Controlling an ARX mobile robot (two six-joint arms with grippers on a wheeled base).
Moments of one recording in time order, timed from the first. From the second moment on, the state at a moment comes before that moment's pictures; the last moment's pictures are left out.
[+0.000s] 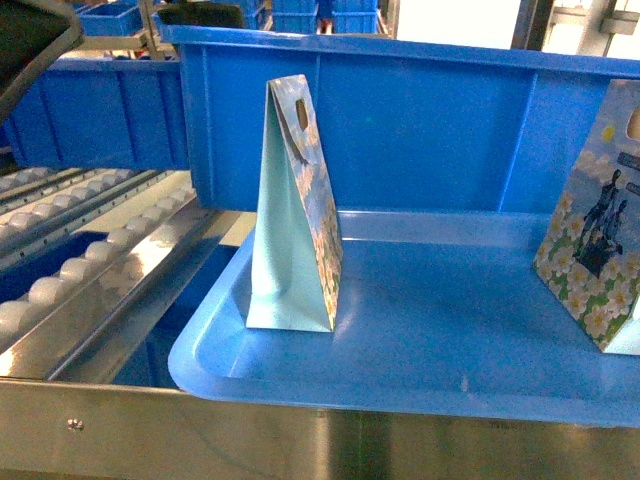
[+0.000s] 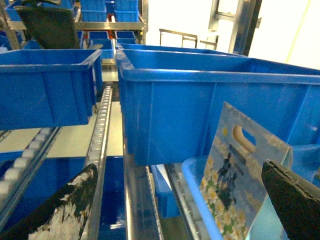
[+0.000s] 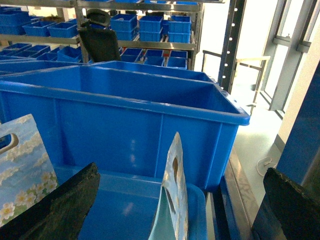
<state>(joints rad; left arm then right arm) -0.28 0.97 0.42 0.51 -0.05 -0.06 0.27 0.79 0.38 0.44 0.18 0.00</state>
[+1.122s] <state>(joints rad) -0.38 1.20 0.77 0.31 -0.04 -0.11 0.18 1.26 0.65 0.28 0.11 0.03</state>
